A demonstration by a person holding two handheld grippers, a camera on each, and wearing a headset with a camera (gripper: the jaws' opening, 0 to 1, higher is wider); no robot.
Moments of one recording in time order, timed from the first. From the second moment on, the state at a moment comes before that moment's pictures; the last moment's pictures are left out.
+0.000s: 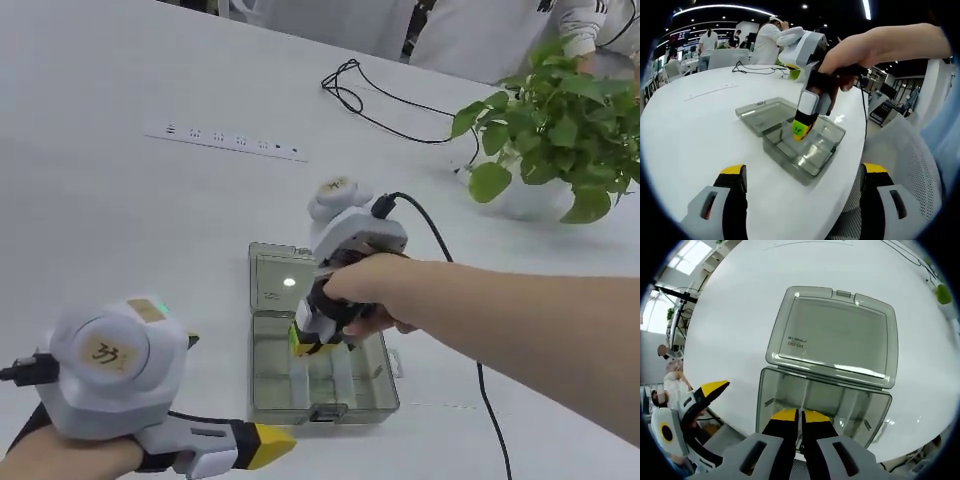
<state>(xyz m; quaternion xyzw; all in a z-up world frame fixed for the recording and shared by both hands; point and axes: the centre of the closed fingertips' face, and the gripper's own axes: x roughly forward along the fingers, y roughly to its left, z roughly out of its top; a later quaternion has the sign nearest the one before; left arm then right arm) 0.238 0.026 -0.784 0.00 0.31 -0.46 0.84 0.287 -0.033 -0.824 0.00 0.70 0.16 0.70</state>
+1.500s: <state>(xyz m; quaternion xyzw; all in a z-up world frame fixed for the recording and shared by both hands) 0.234 0.027 -0.773 0.02 0.30 -0.45 0.84 0.284 -0.007 -0.803 0.03 0.62 0.27 0.74</state>
